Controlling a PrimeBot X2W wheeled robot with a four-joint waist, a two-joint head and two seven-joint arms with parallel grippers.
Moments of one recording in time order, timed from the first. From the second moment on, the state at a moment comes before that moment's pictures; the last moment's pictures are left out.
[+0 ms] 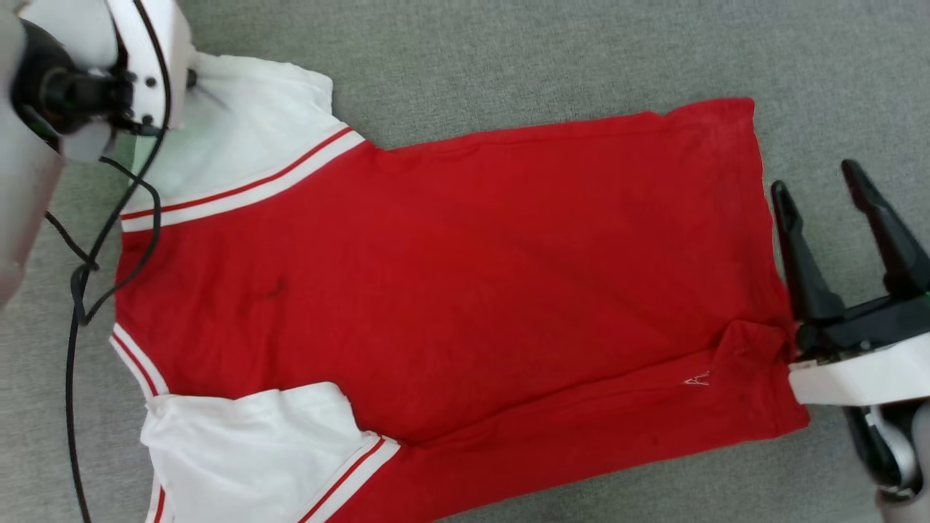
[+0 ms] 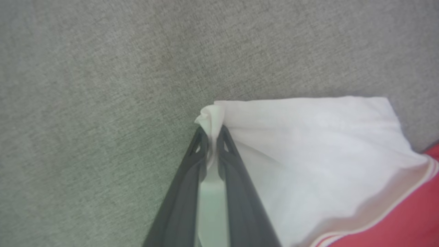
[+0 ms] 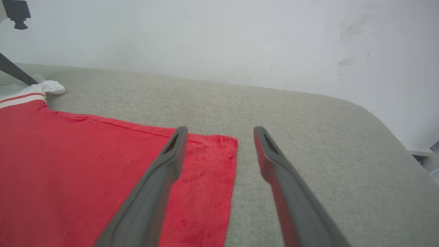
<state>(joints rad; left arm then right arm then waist) -1.32 0.62 -0.83 0.66 -0.96 -0.06 0.96 -0.23 -0.31 0.08 -0.12 0.28 0.13 -0.18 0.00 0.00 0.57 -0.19</state>
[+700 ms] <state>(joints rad) -1.27 0.56 -0.90 0.52 -0.96 -0.12 0.80 -0.71 -0.79 0.39 -0.06 0.63 0.13 0.72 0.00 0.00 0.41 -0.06</state>
